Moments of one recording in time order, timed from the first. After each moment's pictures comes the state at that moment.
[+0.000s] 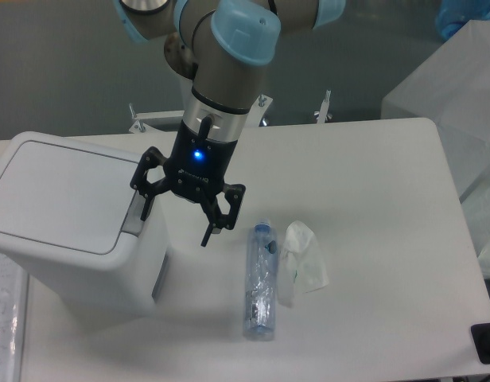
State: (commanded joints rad) arm 2.38 -1.74 -1.58 -1.02 1.06 0.60
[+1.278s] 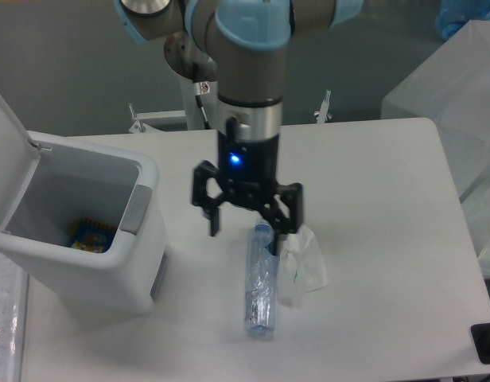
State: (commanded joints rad) arm 2.49 -1.85 -1.45 -0.96 1.42 0.89
